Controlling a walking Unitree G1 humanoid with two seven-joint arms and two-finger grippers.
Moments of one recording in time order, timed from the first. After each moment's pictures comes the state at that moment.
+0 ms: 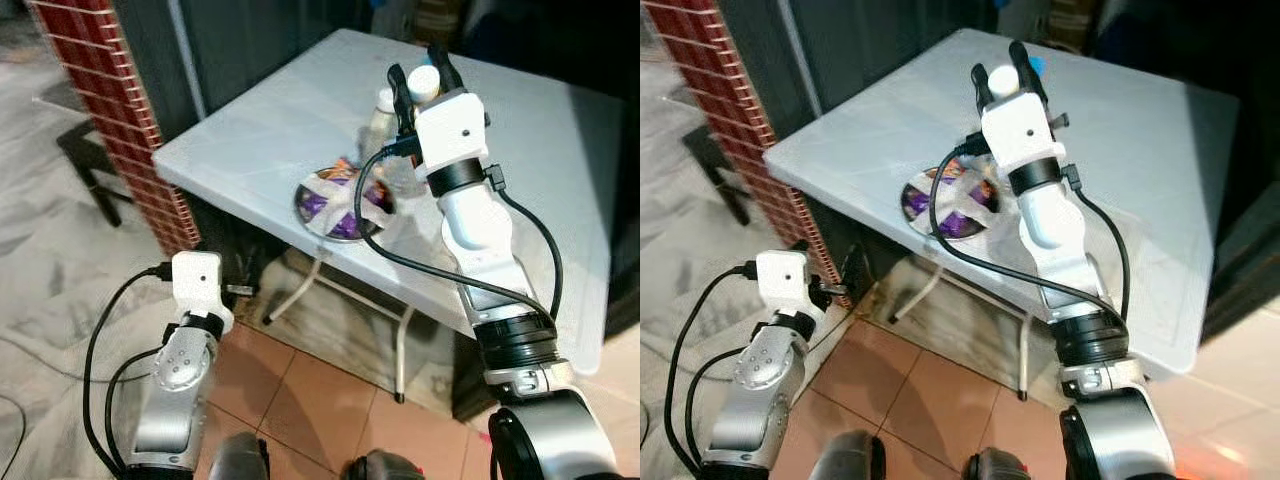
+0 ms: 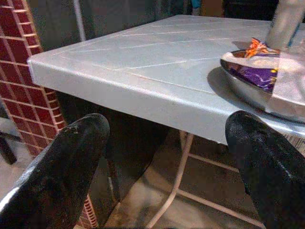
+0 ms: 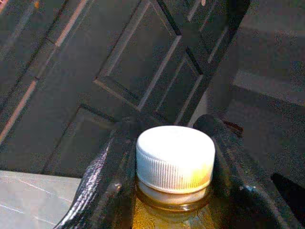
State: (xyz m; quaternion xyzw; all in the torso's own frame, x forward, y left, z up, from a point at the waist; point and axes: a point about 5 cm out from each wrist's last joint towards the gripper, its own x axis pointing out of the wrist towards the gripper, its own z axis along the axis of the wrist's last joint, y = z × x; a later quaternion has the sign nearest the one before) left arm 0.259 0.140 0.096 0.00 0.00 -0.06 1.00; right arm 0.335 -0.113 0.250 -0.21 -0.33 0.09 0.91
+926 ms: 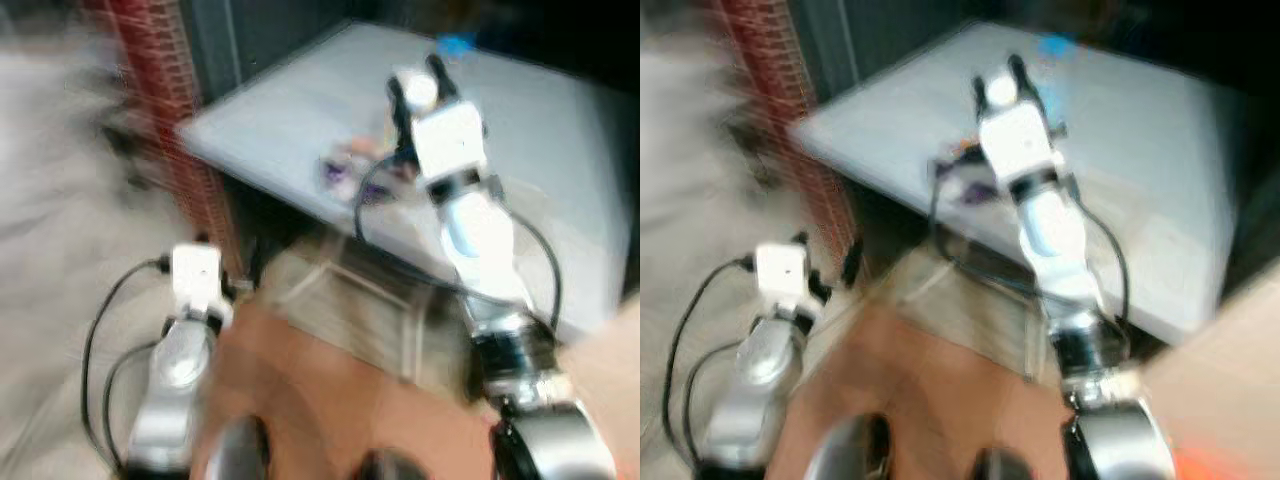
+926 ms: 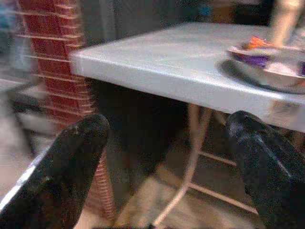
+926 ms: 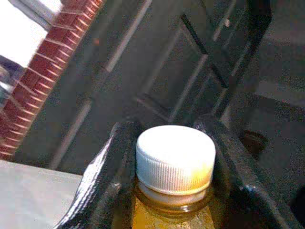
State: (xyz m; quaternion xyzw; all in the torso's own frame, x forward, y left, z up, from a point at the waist) left arm 0.257 0.142 0.092 -0.01 0.01 -0.06 1.00; right arm 0.330 -0.106 0.243 -0.22 -0.32 0.11 0.92
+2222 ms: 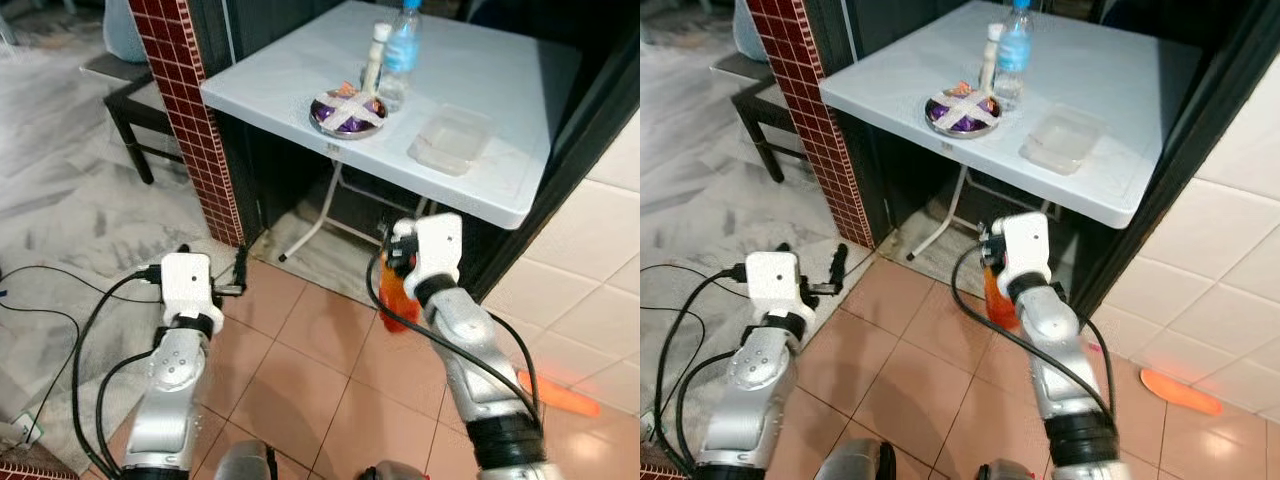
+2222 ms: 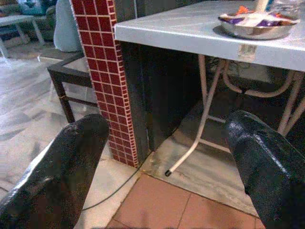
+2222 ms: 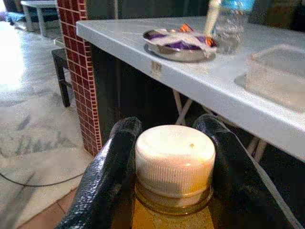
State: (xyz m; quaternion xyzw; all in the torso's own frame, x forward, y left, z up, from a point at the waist) left arm 0.259 0.154 0.091 0.02 0.01 0.00 1.00; right arm 0.293 -0.126 0.112 -0.03 0.01 0.13 0.99
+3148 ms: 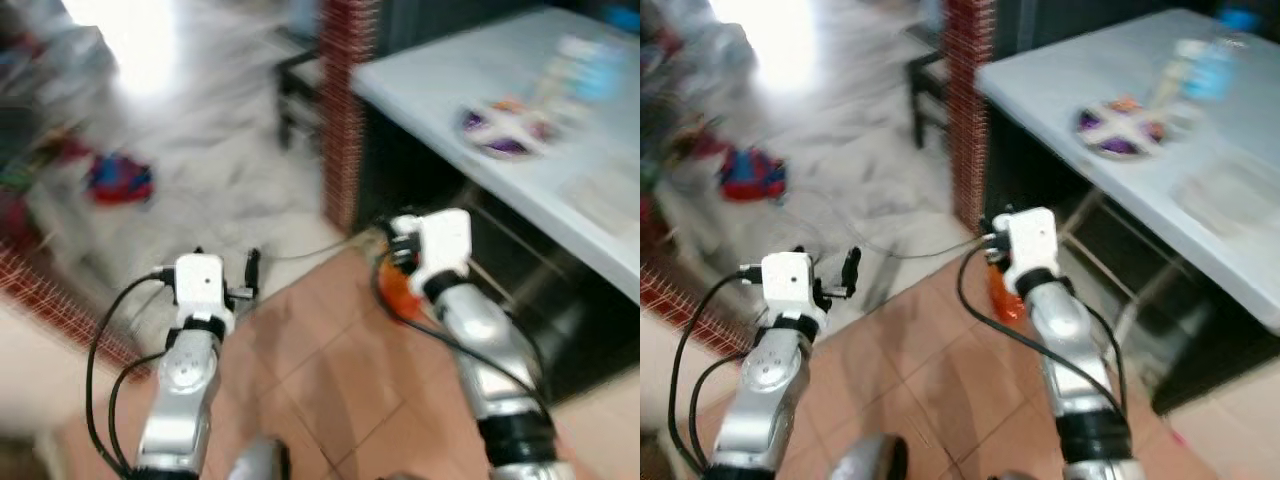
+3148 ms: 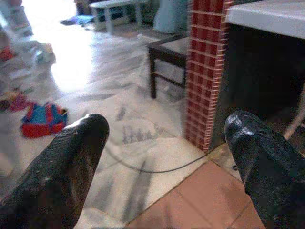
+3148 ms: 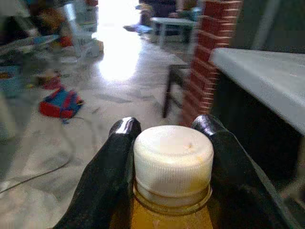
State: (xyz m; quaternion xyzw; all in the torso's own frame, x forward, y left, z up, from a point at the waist) left arm 0.260 0.145 0.092 0.02 0.01 -0.02 1.00; right arm 0.299 -0.128 0.126 -0.05 -0.03 0.15 0.99
